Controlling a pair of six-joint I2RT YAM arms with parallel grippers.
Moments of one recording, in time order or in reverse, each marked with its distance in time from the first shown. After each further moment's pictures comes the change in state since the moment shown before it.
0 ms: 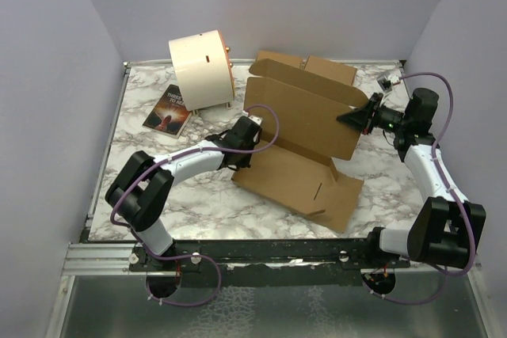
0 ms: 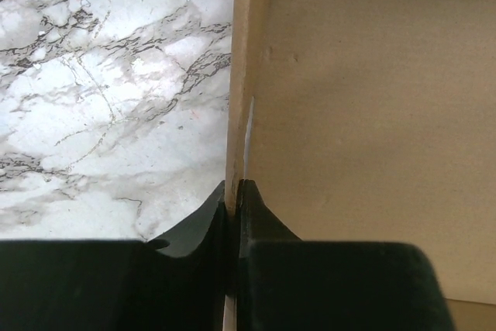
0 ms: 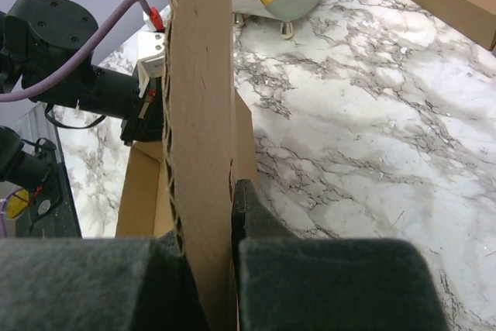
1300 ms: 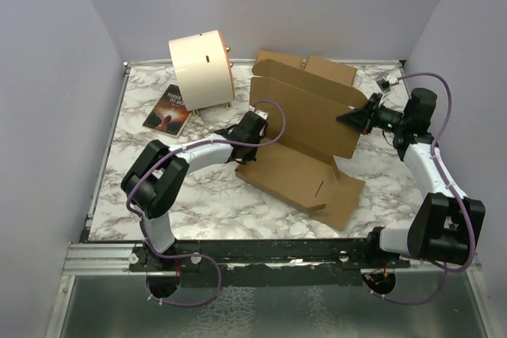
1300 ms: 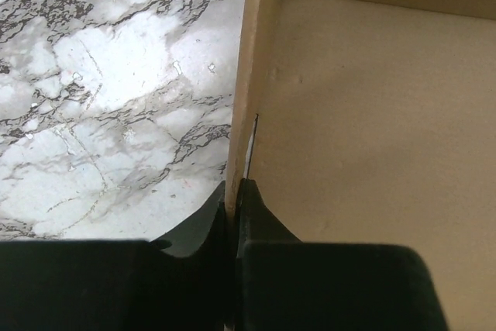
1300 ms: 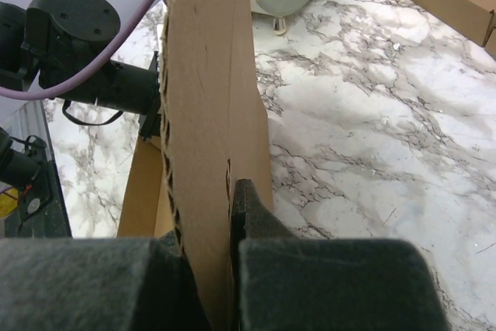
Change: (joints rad) left arm 0.008 0.136 0.097 0.060 -0.019 0.016; right arm 0.000 0.022 0.000 0.000 0.004 -0.019
